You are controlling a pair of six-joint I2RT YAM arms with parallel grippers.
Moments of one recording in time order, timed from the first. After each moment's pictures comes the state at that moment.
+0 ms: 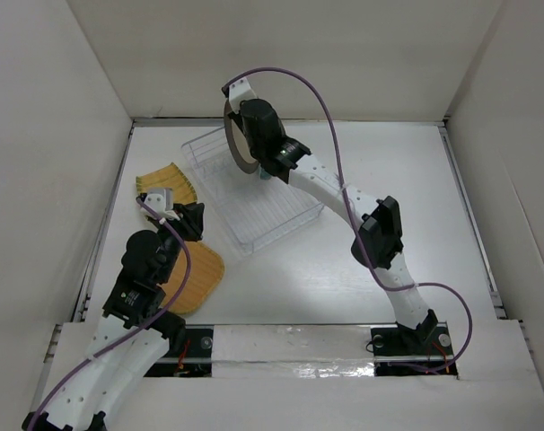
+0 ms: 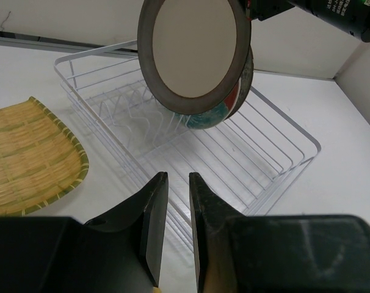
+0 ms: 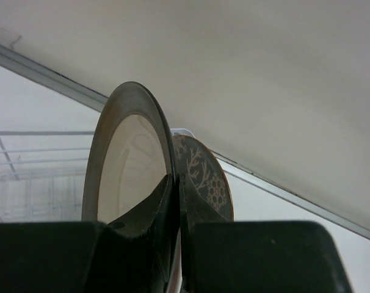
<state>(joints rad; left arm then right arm) -0.44 0.46 0.57 -0.15 -0.20 -0.29 0.82 2.27 2.34 -0.13 0.60 -0.31</state>
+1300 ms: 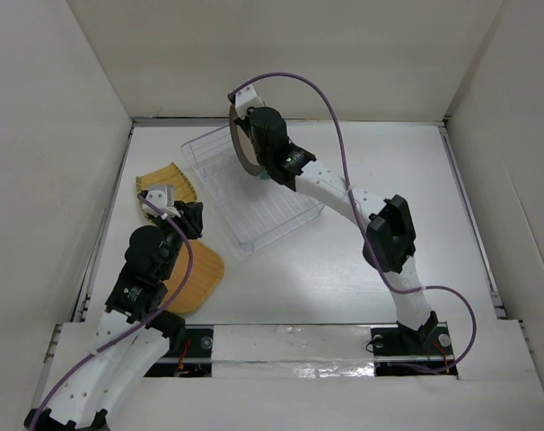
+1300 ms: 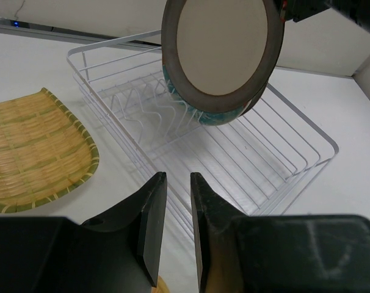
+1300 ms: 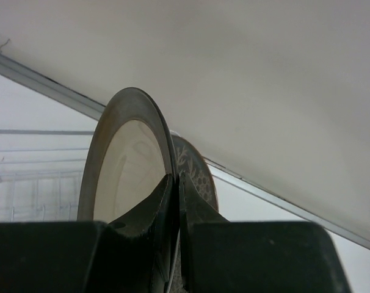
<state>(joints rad) -0.42 0.50 0.57 -0.15 -0.22 -0.29 0.81 2.17 2.09 0.07 0.59 -0.37</state>
